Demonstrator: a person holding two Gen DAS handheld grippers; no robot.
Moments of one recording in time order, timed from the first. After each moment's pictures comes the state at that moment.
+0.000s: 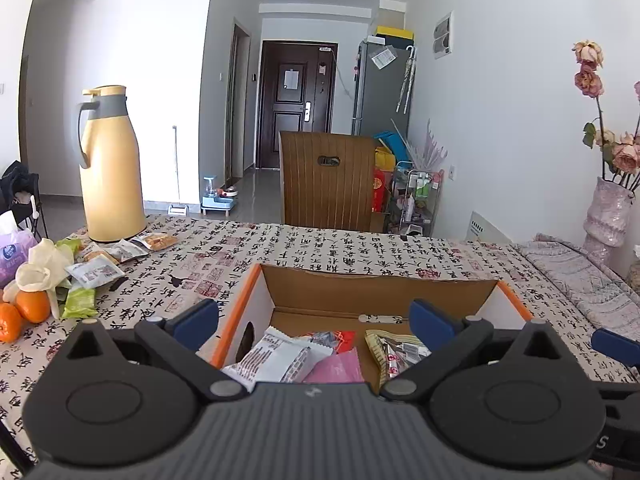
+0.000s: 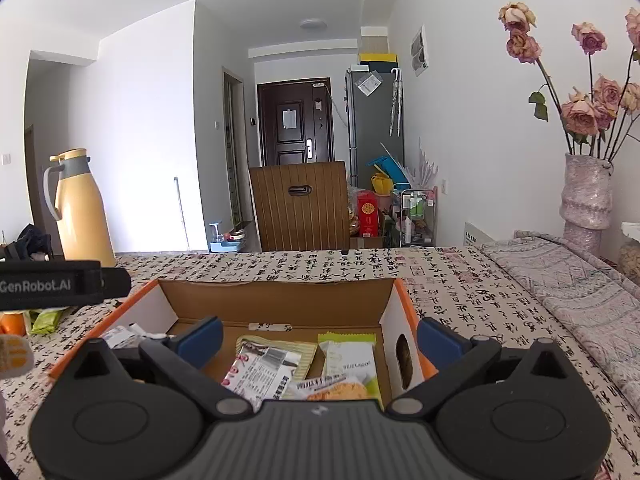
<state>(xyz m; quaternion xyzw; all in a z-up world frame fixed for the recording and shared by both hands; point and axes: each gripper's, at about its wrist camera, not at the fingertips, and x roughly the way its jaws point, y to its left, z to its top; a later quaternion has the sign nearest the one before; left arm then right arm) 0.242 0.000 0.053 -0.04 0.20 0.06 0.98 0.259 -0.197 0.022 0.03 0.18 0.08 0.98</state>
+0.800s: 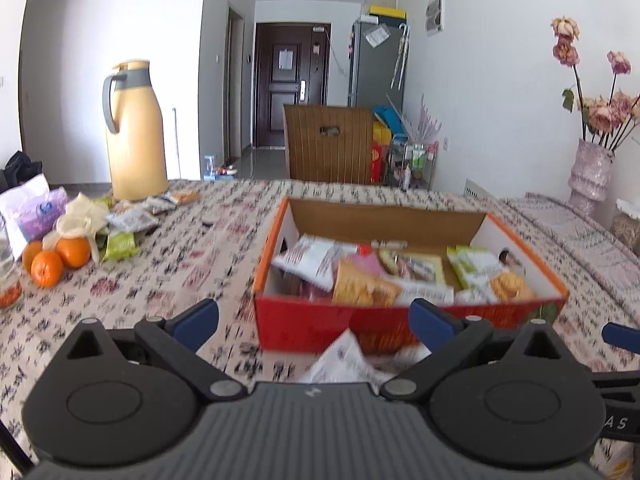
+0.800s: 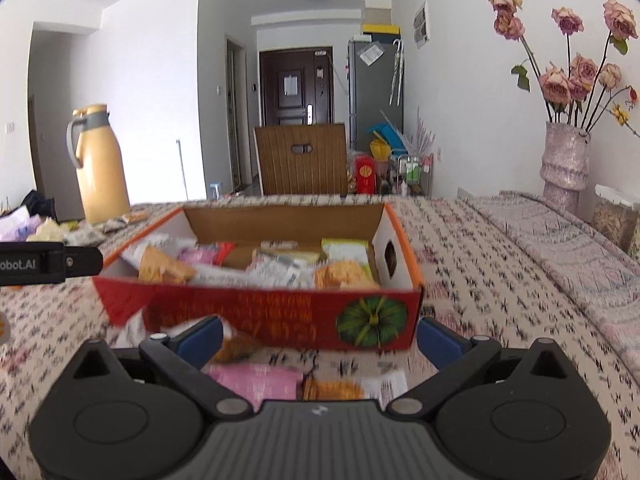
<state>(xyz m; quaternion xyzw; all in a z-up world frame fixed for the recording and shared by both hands) 0.149 0.021 0.020 -0.03 0.24 0.05 0.97 0.164 -0.200 -0.008 0.01 0.24 0.08 0.97</state>
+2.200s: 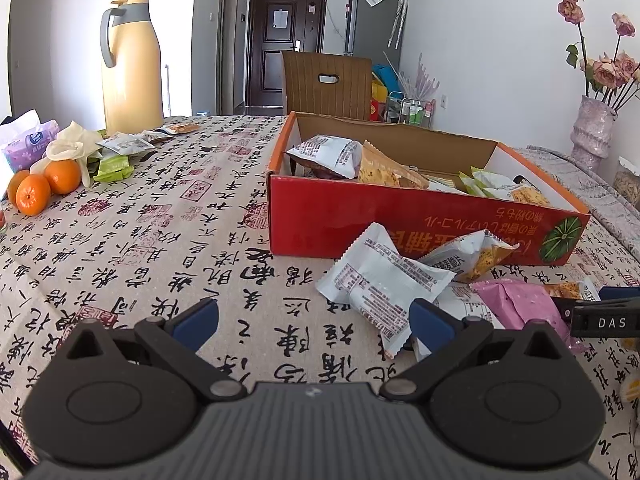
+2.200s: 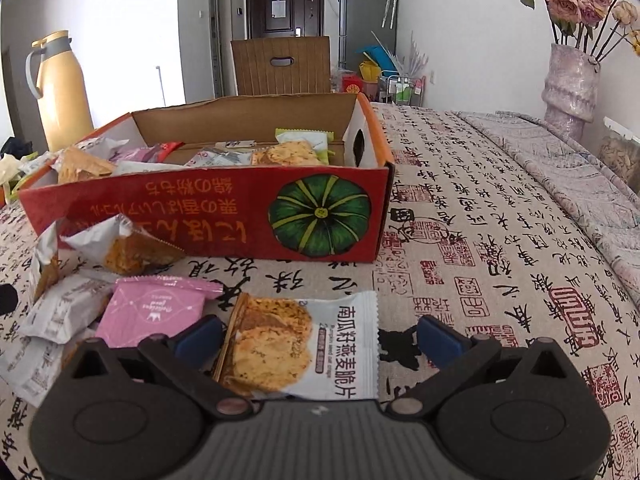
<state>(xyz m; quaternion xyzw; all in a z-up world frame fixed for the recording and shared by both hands) 0.141 0.040 -0.041 -0.04 0.30 0.03 0.95 0.216 -0.227 -0.067 -0.01 0.35 0.06 0.93</state>
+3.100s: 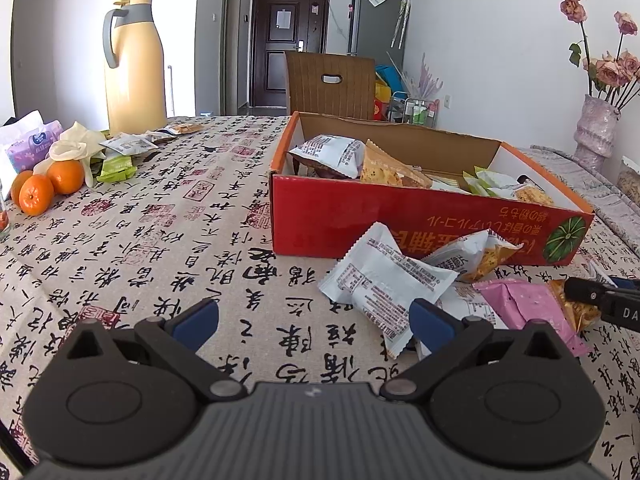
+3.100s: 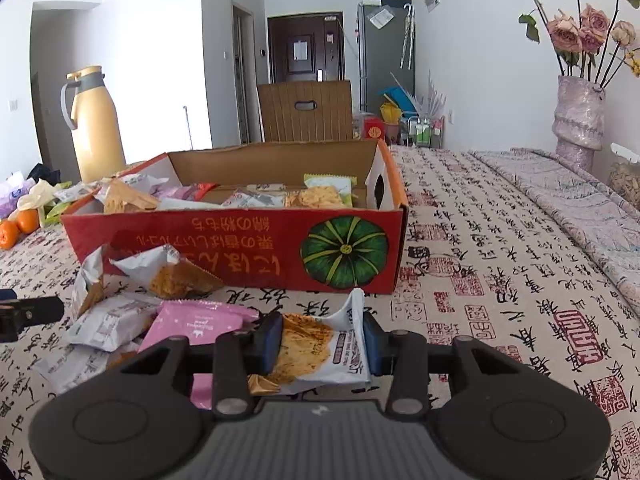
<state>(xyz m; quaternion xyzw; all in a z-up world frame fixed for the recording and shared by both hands) 0.141 0.039 -0.042 -0.04 0.30 0.04 0.95 0.188 -0.232 -0.052 0.01 0.28 0.10 0.95</state>
